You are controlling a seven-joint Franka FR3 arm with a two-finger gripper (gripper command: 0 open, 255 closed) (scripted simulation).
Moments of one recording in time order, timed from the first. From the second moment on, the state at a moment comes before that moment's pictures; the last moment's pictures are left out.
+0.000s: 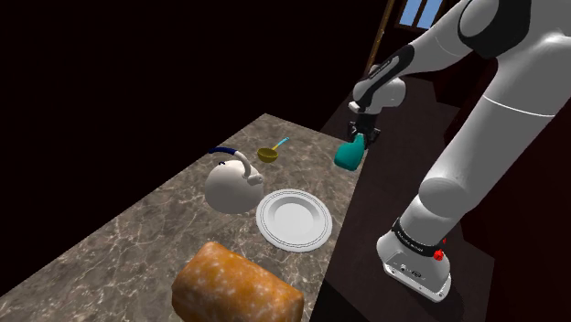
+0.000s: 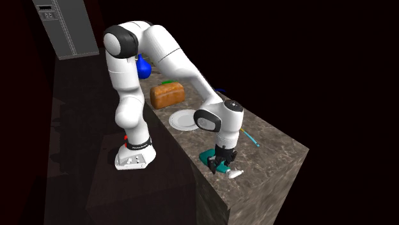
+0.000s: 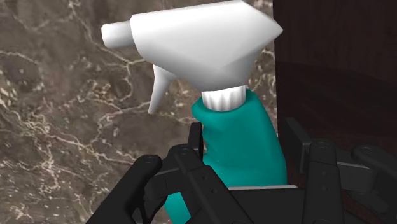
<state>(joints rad) -0.13 0.03 -0.55 -2.46 -0.04 2.42 -2.43</state>
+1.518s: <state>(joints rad) -0.14 -0.21 -0.52 -2.34 -0.16 2.08 -2.34</state>
